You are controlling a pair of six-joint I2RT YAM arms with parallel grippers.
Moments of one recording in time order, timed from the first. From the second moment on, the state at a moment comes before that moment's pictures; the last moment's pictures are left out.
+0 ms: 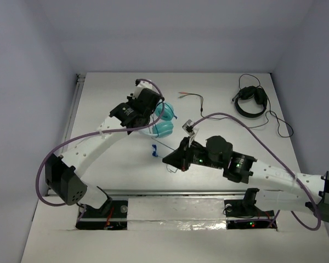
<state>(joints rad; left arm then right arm) -0.71 1.45 1.43 -0.83 -0.75 -0.31 1.10 1.02 0.70 0.21 -0.16 0.61</state>
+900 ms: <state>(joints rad) -0.94 1.12 1.13 -0.86 -0.48 -0.31 0.95 1.18 1.19 -0.53 0.33 0.27</state>
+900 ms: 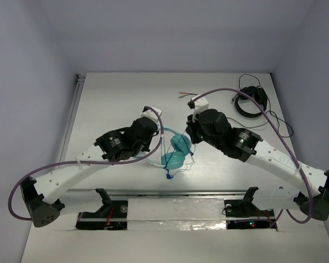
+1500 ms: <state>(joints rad) -0.95 1.07 1.14 -0.79 -0.31 -0.27 0.79 1.26 1.16 -0.40 0.33 0.27</state>
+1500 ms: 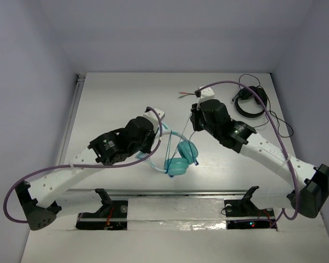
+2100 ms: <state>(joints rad) -0.95 1.02 1.34 -0.75 -0.25 -0.28 0.76 1.27 0.58 0.55 -0.14 0.47</state>
